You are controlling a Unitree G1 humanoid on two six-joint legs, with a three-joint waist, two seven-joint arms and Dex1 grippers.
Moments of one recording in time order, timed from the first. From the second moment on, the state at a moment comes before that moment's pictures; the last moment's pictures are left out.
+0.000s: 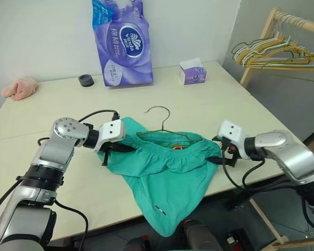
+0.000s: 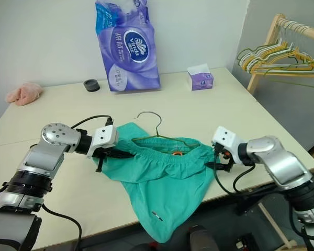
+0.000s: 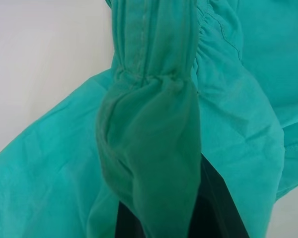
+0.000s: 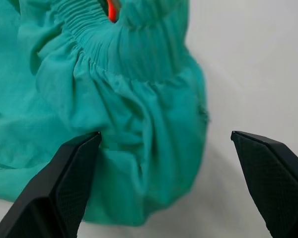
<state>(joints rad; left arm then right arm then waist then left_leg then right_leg) -0.61 0.80 -0.19 0.29 -0.08 0.09 -1.41 -0.52 -0.82 0.36 -0.15 0.22 0.68 0.92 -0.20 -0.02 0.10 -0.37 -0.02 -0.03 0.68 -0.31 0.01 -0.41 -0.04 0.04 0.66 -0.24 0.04</state>
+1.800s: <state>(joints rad) -0.58 0.75 -0.23 0.32 0.04 -0.01 -1.32 -0.58 -0.78 0.42 -0.20 0.10 0.67 0.98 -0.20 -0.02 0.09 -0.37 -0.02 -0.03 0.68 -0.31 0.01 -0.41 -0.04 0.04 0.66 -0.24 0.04</state>
